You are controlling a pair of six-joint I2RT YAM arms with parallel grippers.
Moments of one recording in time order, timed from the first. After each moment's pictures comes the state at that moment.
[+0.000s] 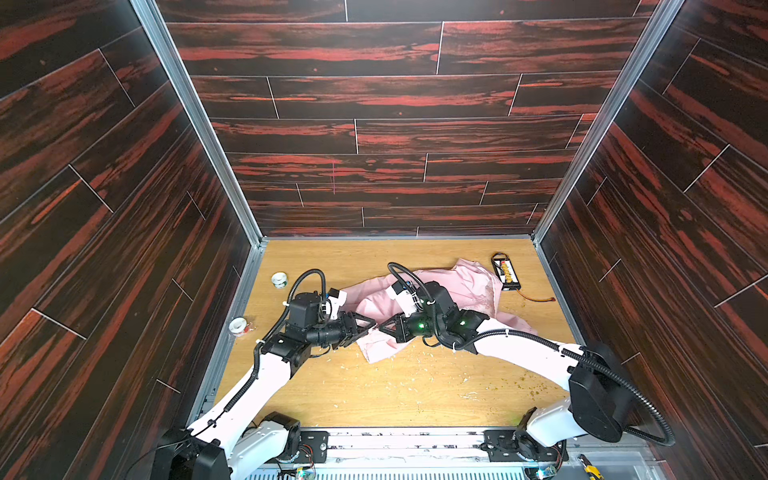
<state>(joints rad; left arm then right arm) -0.31 1.03 0.62 -0.14 0.77 -0.91 0.86 1.52 1.02 -0.08 -0.45 0.52</state>
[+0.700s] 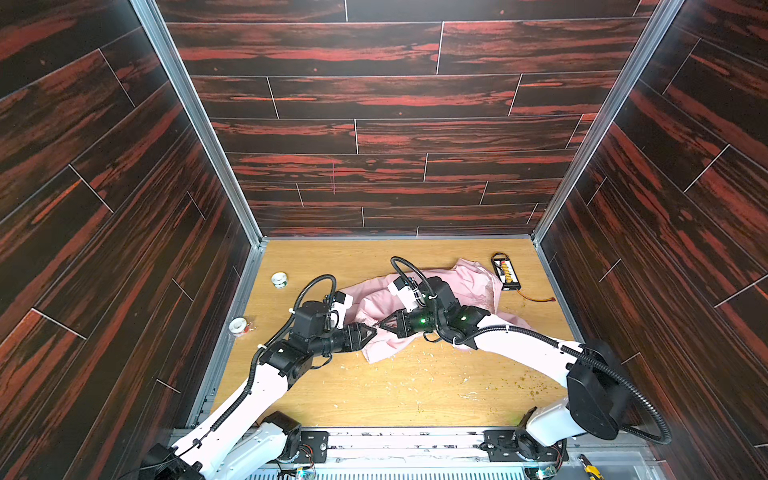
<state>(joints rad) -0.44 0.95 0.62 -0.28 0.51 -0.62 0.82 1.53 1.04 -0.08 -0.52 0.56</state>
